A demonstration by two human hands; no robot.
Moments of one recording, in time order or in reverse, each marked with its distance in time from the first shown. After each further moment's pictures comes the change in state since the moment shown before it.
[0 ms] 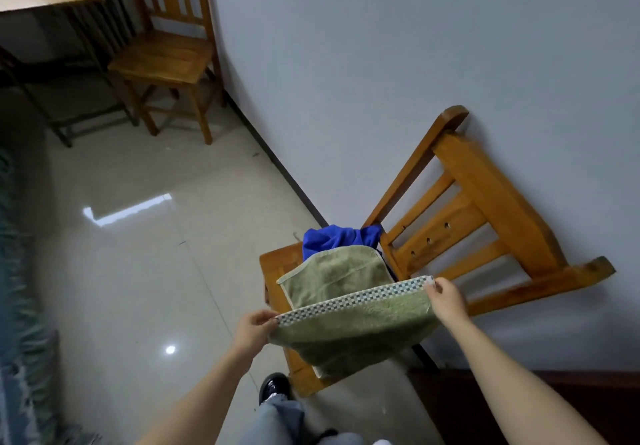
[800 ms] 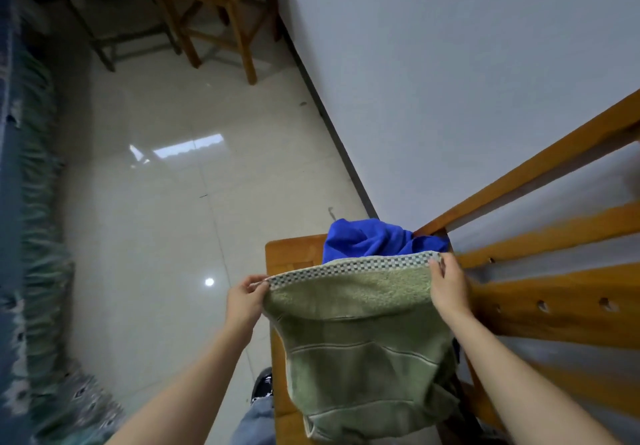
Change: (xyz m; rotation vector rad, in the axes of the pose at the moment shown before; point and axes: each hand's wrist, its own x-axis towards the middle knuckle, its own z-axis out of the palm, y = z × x) left_hand 0.175 -0.011 0.039 -0.166 0.446 -0.113; right_hand 0.195 -0.017 0.138 0.060 -0.067 -0.243
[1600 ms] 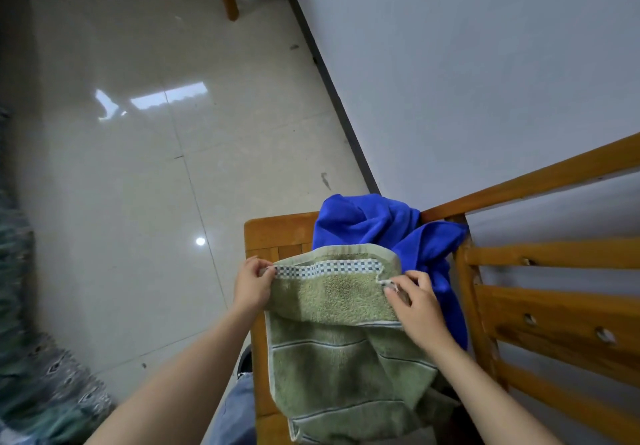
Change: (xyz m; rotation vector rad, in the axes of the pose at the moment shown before) left_hand 0.088 -0.055 0.063 0.302 -0.057 -0.041; right_hand -0.002 0.043 0.062 -0.115 -0.392 -0.068
